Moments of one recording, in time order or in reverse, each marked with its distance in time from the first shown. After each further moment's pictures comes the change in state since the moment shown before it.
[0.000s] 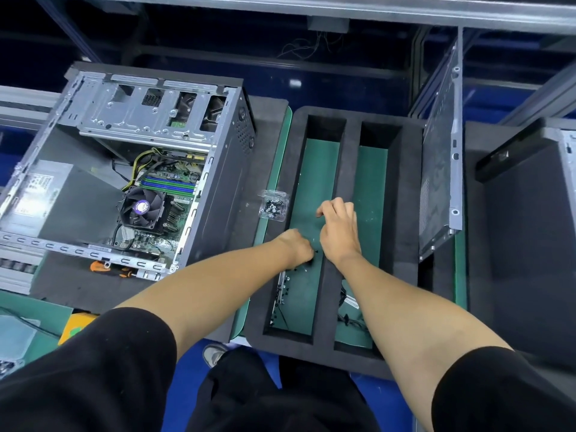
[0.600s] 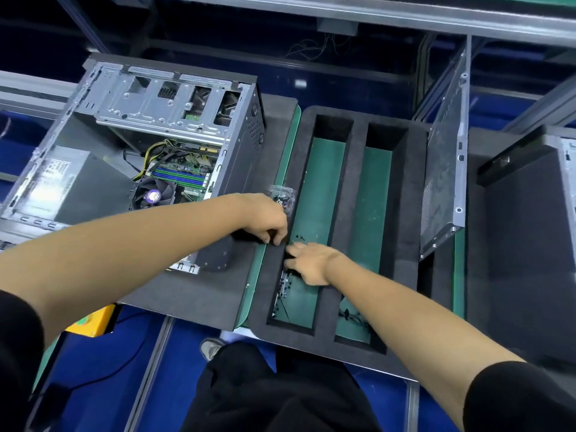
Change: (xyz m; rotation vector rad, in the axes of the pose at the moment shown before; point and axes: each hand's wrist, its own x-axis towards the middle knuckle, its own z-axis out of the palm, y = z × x) left_hand -0.090 -0.092 -0.005 -0.221 0.070 0.144; right_hand -0.024 -0.048 -0.001 -0.585 -0.957 -0.691
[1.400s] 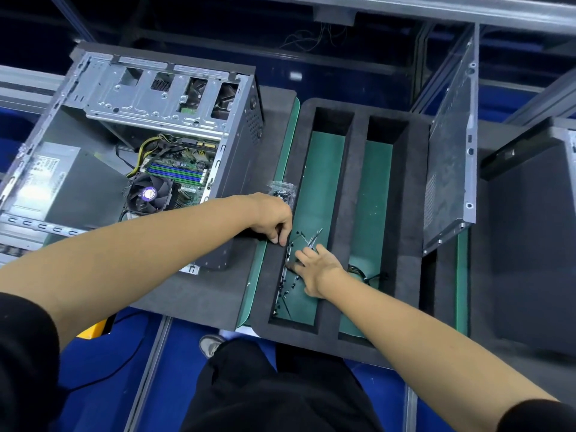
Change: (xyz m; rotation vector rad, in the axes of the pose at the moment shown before) left_hand 0.015 0.004 0.008 -0.311 0.045 -0.167; right_hand -0.002 -0.029 0.016 -0.172 -0.203 0.272
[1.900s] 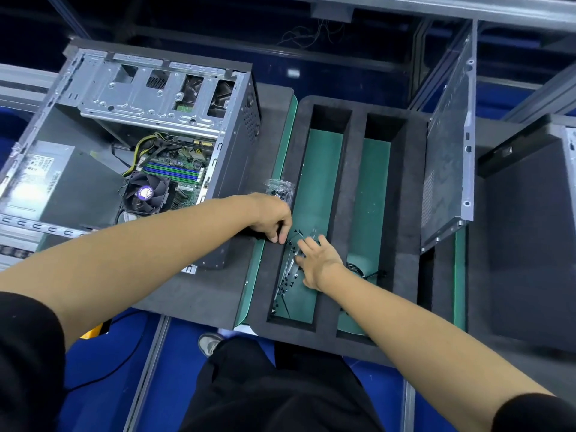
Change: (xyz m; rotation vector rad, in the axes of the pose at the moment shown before) left_hand 0.000 0.004 -0.002 -0.081 -0.030 -0.045; right_hand 0.000 0.006 -0.003 -0.020 0.045 0.078
